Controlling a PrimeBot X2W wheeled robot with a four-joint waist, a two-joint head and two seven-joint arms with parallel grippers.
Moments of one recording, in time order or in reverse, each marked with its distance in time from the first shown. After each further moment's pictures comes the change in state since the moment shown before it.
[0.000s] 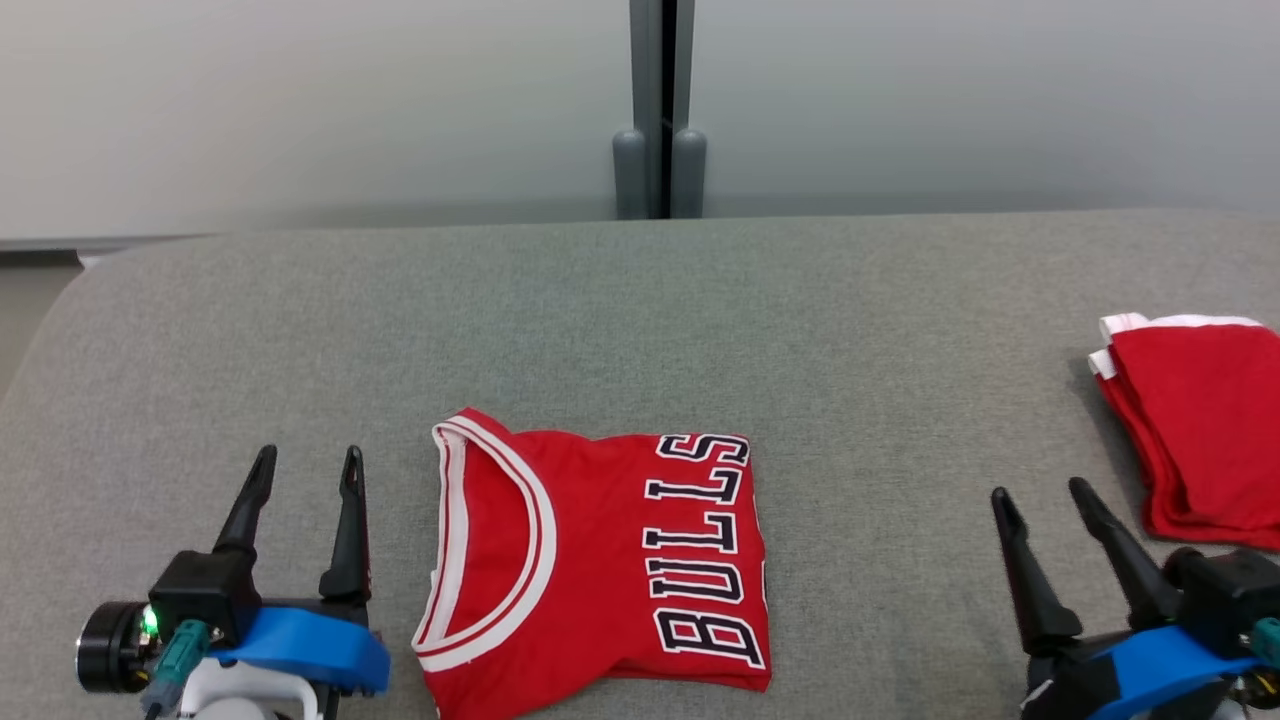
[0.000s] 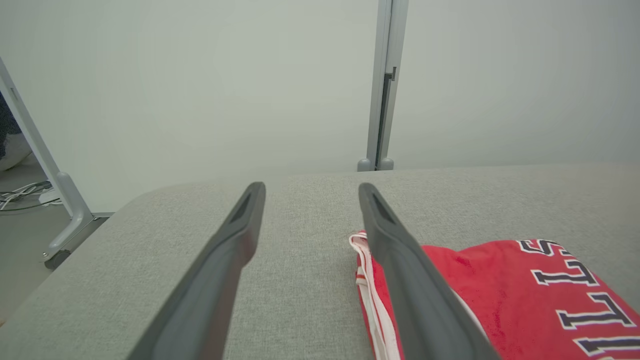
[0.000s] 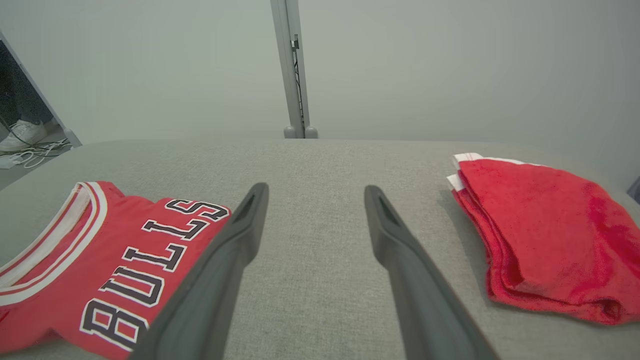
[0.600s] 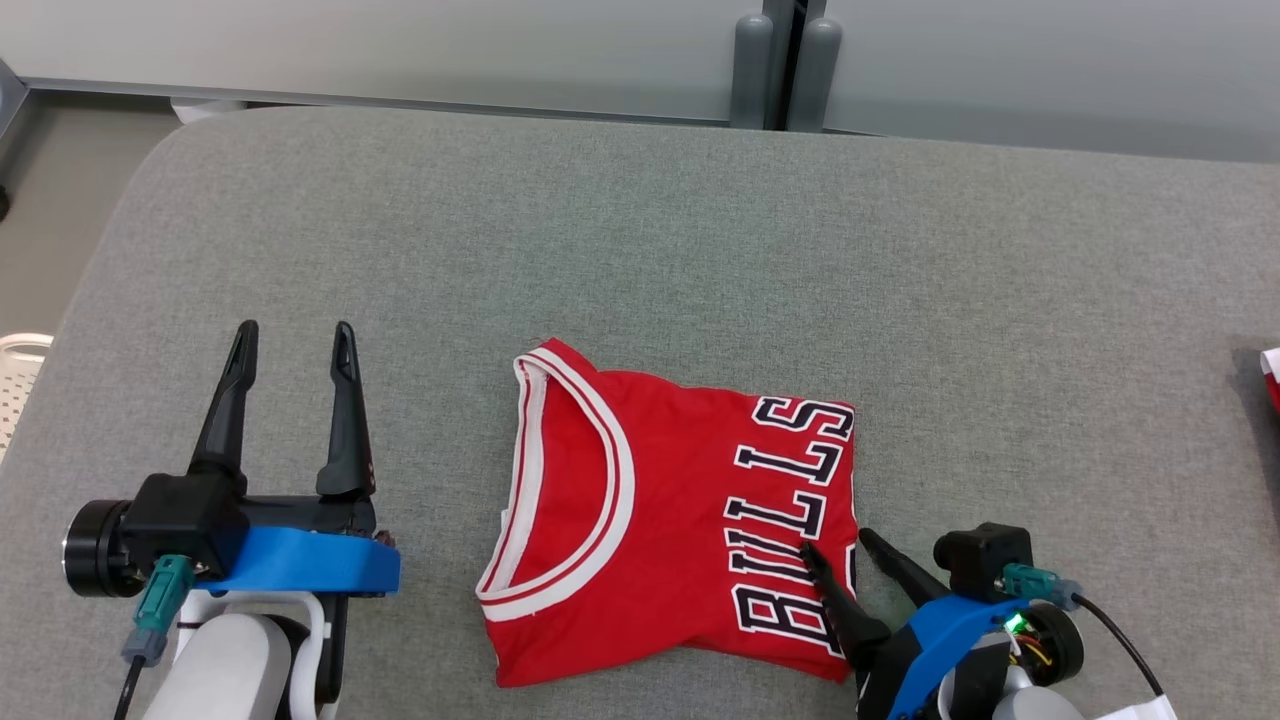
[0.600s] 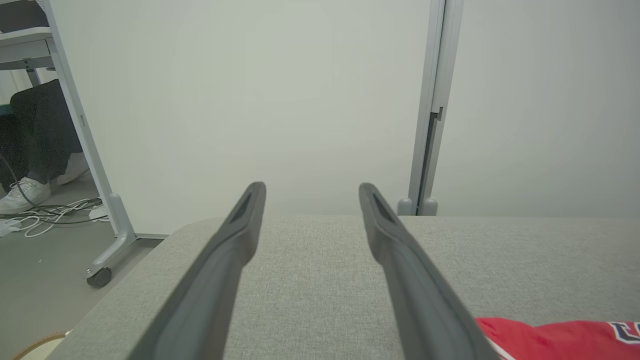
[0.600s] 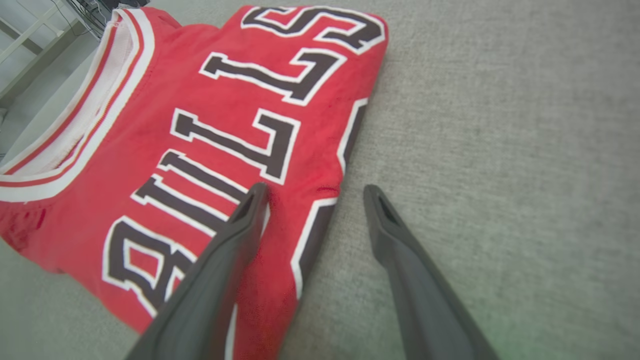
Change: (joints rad) left arm -0.118 -0.115 0.138 -0.057 0.137 -0.073 -0.013; right arm -0.266 0.031 0.301 0.550 0.127 0.000 -0.052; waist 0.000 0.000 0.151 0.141
